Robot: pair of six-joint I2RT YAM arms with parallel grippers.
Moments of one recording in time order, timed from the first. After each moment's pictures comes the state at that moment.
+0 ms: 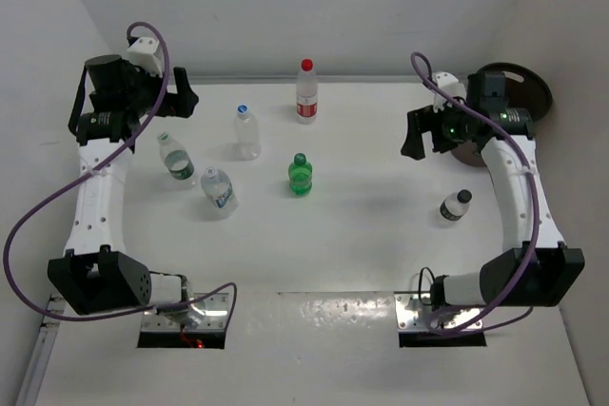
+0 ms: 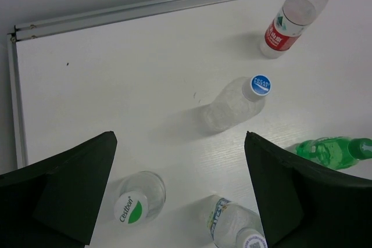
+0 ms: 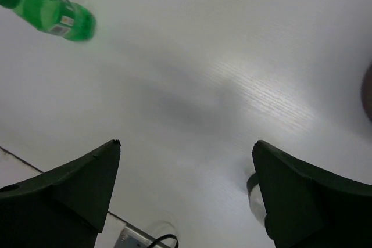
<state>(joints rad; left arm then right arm) 0.16 1.32 1.46 -0.53 0.38 0.10 -0.03 1.37 1.40 -0.93 -0.46 -0.30</state>
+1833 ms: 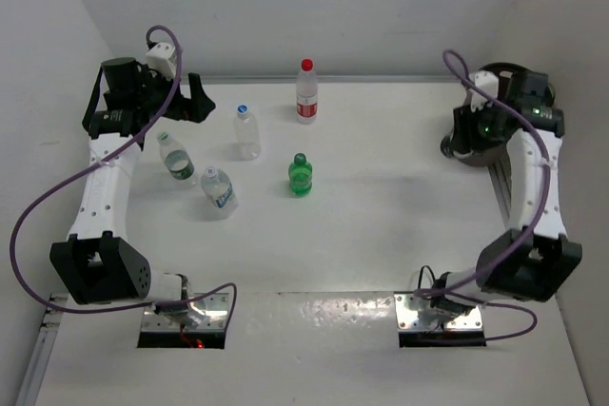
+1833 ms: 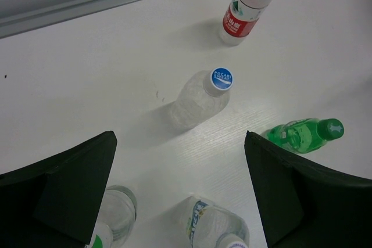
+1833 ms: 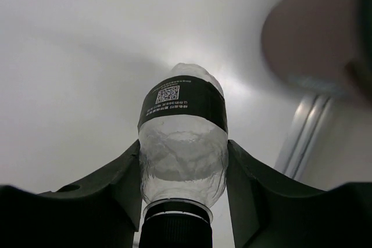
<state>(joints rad) 0.12 1.37 1.42 -0.49 0.52 0.10 -0.31 1.46 1.36 -0.98 -0.33 -0.52</state>
